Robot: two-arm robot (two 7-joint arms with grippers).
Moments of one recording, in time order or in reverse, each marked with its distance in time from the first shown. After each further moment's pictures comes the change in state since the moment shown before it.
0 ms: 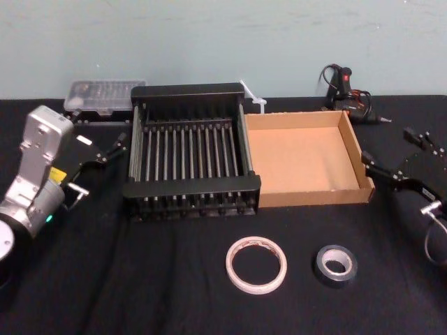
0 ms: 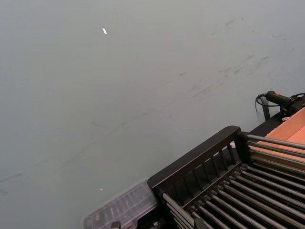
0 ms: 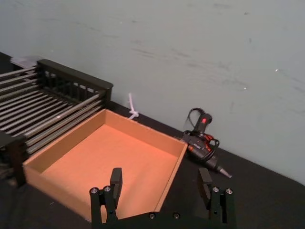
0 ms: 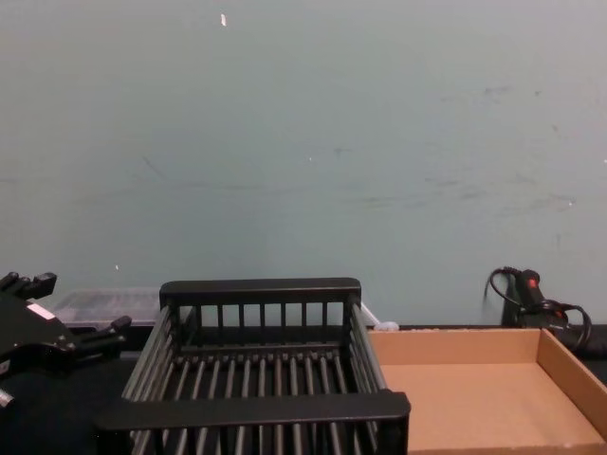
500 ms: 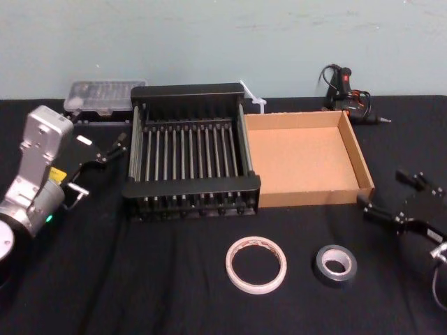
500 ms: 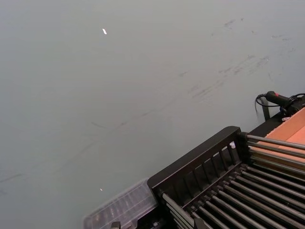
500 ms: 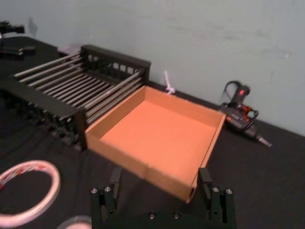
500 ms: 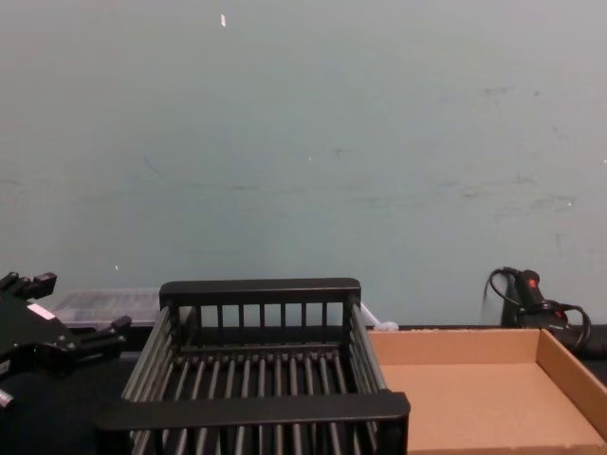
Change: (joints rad) left arm 0.000 0.000 0.000 0.000 0.000 0.000 0.000; right arm -0.202 0.061 0.092 -0.166 0.097 0.083 0.085
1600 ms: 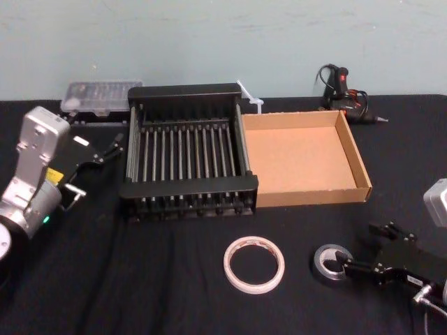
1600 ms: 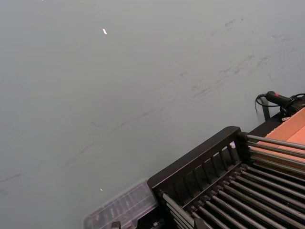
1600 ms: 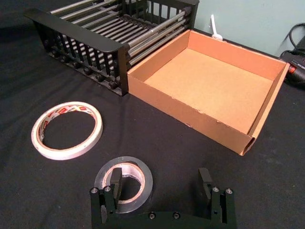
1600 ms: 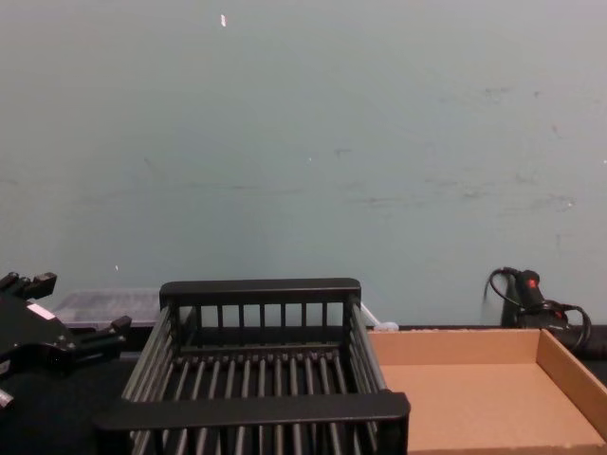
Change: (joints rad) left arm 0.000 0.000 0.000 0.000 0.000 0.000 0.000; right arm -0.045 -0.012 -0.026 0.002 -0.078 0.127 0.123
